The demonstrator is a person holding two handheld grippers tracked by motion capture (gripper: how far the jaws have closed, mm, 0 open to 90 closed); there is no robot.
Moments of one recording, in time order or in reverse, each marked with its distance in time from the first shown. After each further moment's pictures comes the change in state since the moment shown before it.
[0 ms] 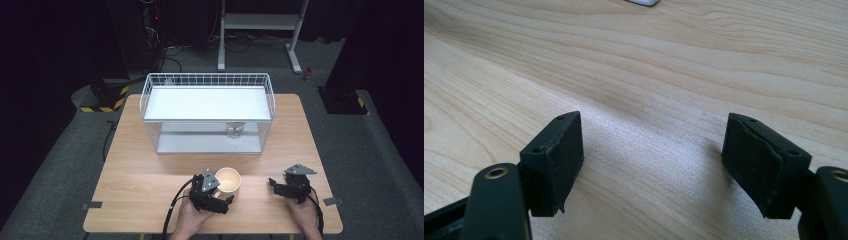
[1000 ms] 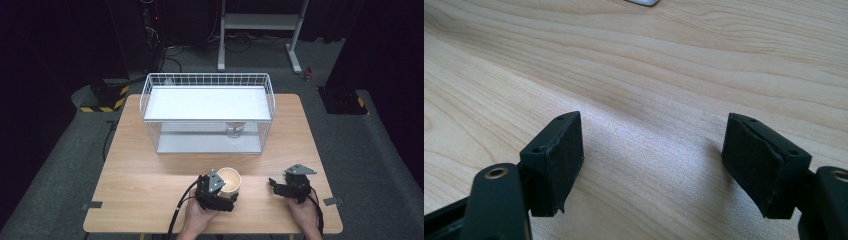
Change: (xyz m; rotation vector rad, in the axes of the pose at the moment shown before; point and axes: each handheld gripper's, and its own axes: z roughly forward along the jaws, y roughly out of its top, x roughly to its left) left arm -0.006 -0.003 0.021 -0.018 0.051 0.008; right arm 0.000 0.000 0.000 -0.001 0.000 0.002
